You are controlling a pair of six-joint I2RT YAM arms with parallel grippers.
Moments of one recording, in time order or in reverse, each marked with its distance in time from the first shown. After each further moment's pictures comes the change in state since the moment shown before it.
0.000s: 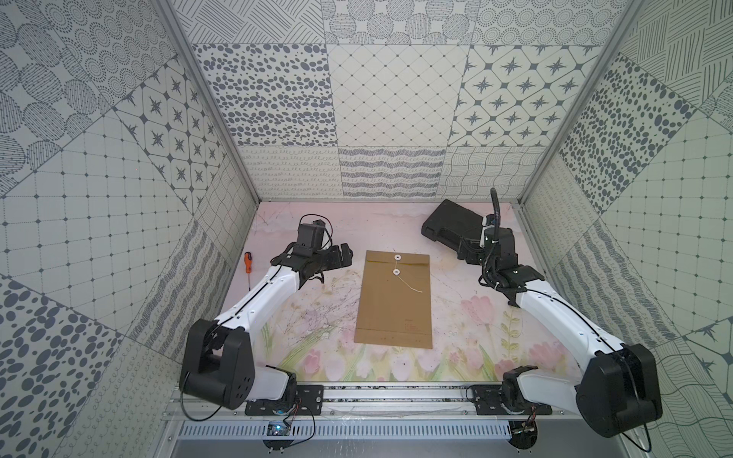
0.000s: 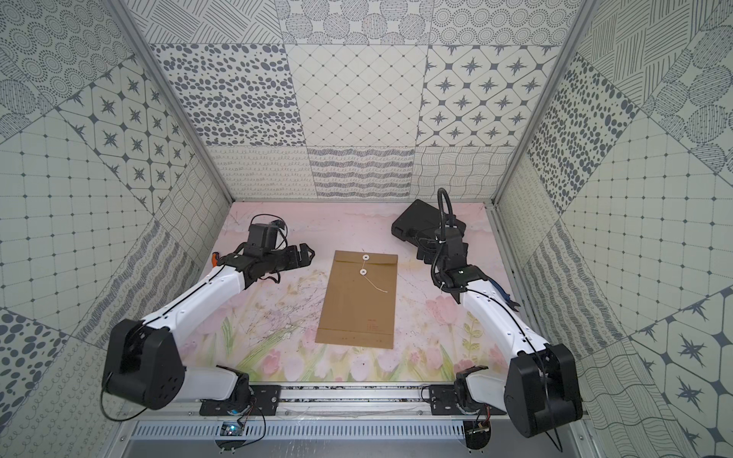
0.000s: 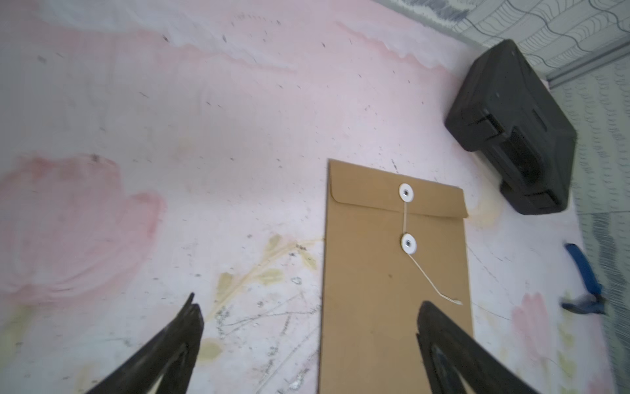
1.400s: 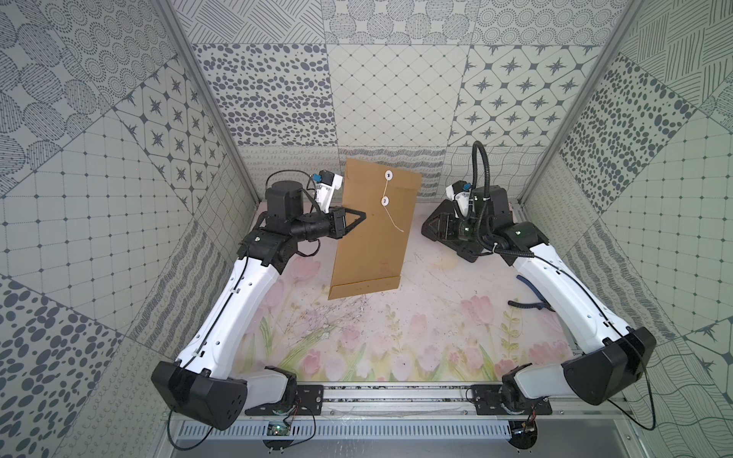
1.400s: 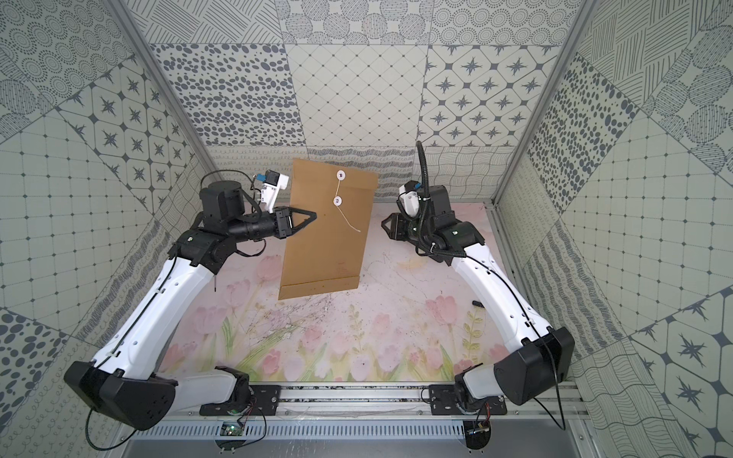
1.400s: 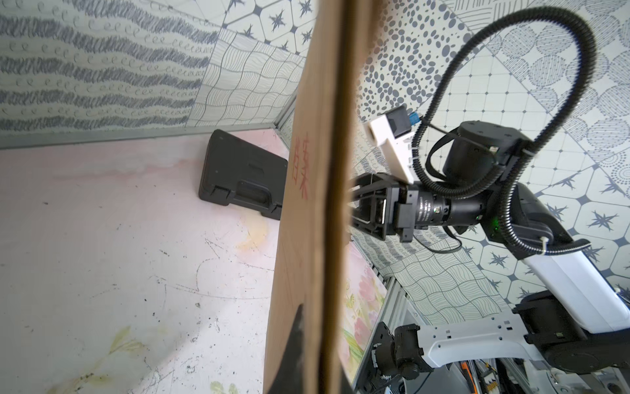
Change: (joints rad) left arm -0.019 -0.030 0.483 -0.126 0.674 -0.045; right arm 0.126 0.146 0.641 -0.515 -0.649 0.186
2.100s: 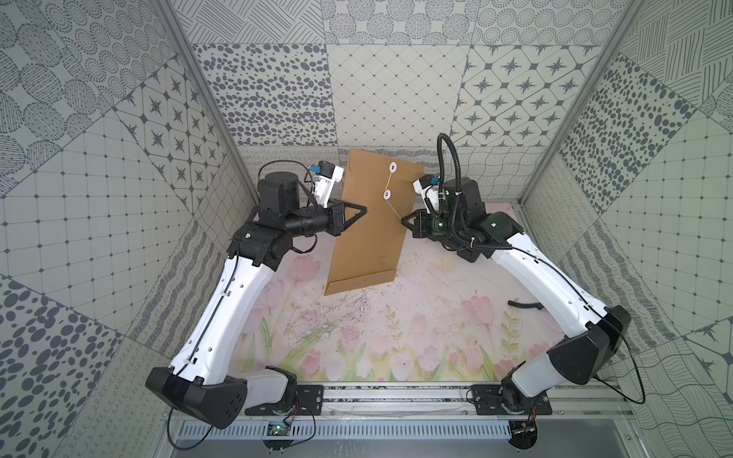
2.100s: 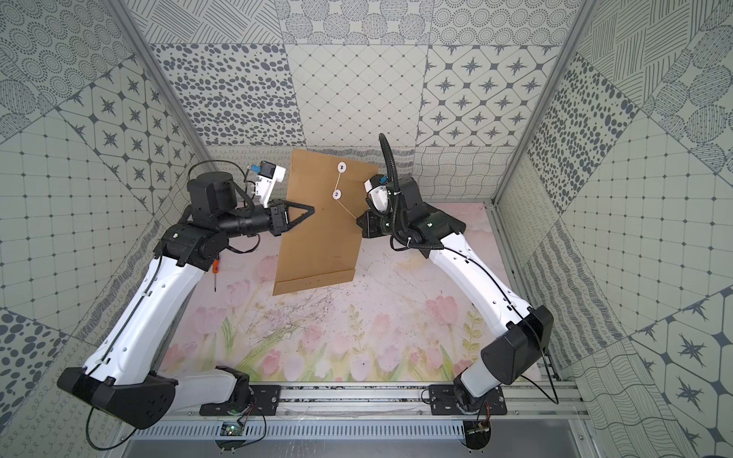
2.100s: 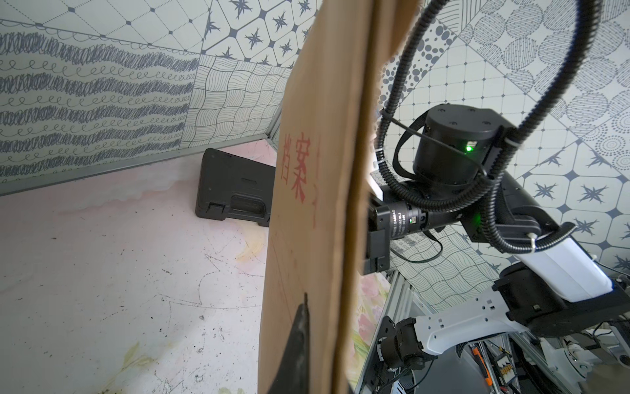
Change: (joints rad) left arm -0.015 0.006 0.193 -0.152 -0.006 0.113; right arm 0.195 0.153 0.211 -0.013 -0.024 -0.035
